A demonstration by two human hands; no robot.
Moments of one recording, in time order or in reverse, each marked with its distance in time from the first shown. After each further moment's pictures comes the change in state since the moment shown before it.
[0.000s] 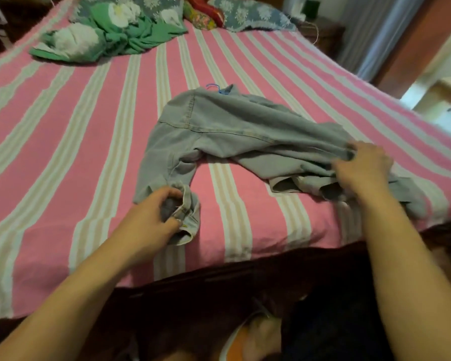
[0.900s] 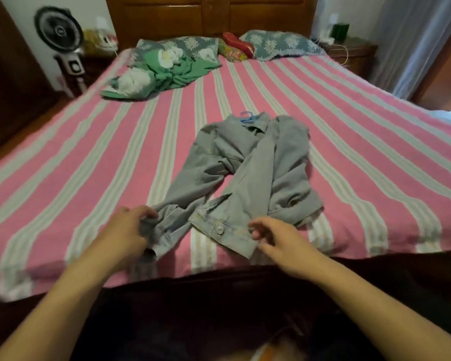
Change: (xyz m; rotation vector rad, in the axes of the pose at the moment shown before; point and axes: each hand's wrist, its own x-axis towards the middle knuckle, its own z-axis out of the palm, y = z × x) left_hand -0.053 -0.023 -0.082 0.360 0.049 -0.329; right_hand -0.160 -0.044 0.053 0.394 -0.734 -0.734
